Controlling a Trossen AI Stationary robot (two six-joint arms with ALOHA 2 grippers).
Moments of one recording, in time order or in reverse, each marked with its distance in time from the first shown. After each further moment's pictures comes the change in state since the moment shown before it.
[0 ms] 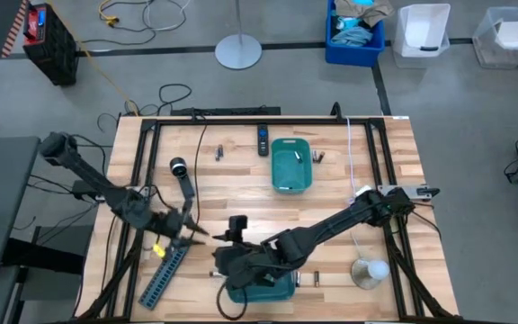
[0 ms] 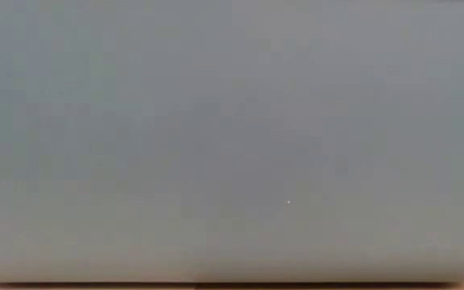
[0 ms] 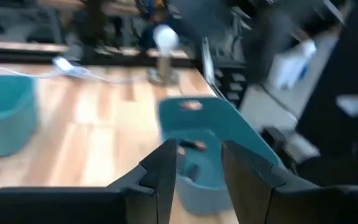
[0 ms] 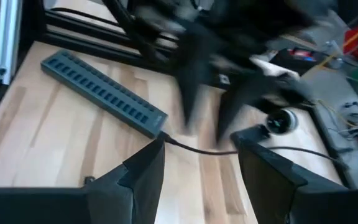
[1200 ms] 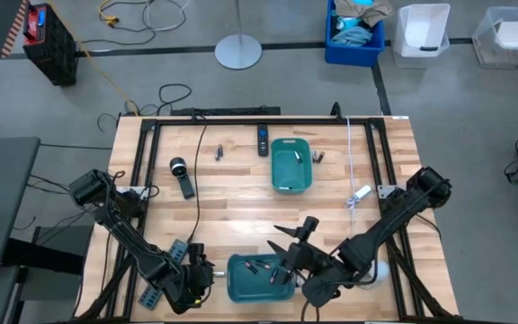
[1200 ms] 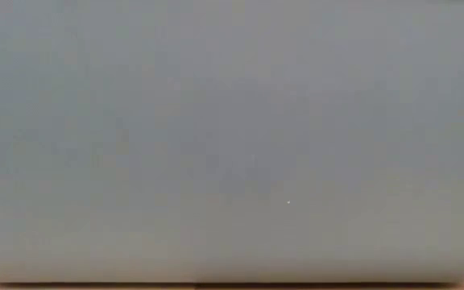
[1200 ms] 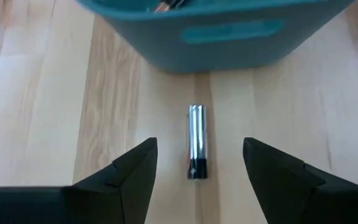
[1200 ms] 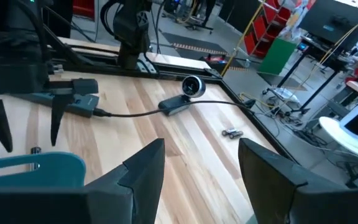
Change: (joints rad) left arm -0.234 0.848 0.599 -0.692 -0.164 -0.539; right arm 0.228 -0.501 -0.857 0.286 0.525 0.334
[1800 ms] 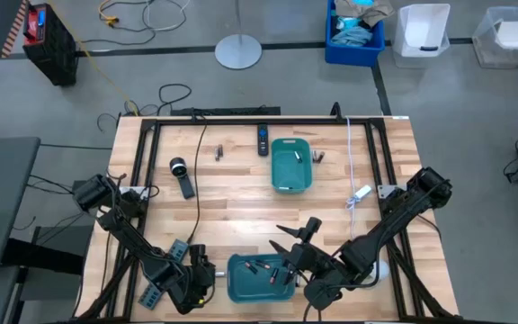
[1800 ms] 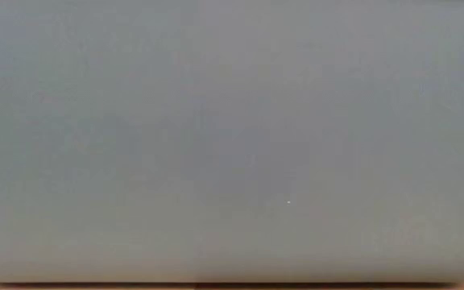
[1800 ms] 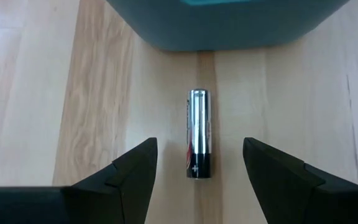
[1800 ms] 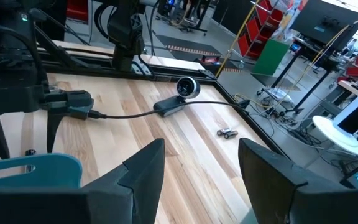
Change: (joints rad) left arm 0.006 0.062 -0.003 0.028 0.023 -0.026; right arm 0.015 0.000 0.001 -0.028 0.034 0.037
